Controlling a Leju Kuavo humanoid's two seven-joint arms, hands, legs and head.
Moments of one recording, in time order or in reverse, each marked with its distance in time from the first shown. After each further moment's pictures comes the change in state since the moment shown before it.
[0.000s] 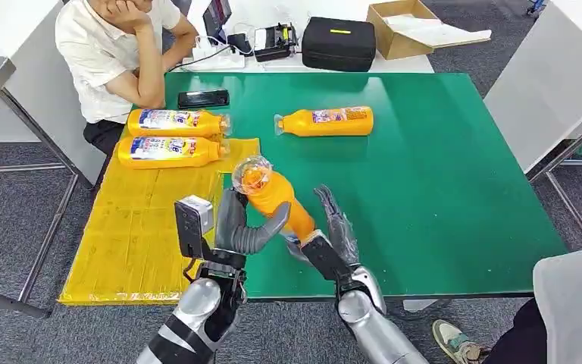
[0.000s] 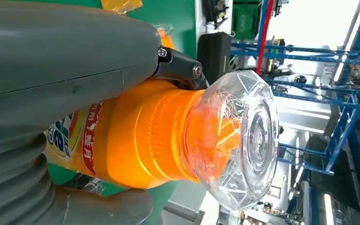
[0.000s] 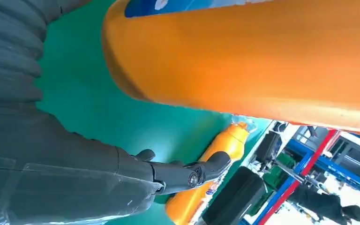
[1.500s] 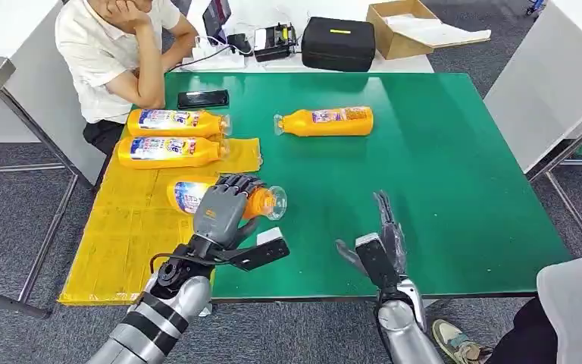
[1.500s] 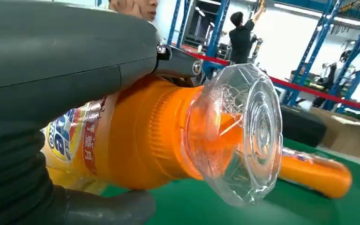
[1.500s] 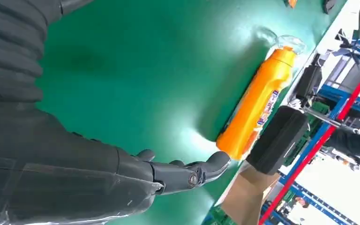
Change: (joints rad) left arm -0.110 0.125 0.036 0.136 -1.261 0.087 0.313; right arm 0.135 -0.013 -0.307 -0.158 0.059 0.060 -0.028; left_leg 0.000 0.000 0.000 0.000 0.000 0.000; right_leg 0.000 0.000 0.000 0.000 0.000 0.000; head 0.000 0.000
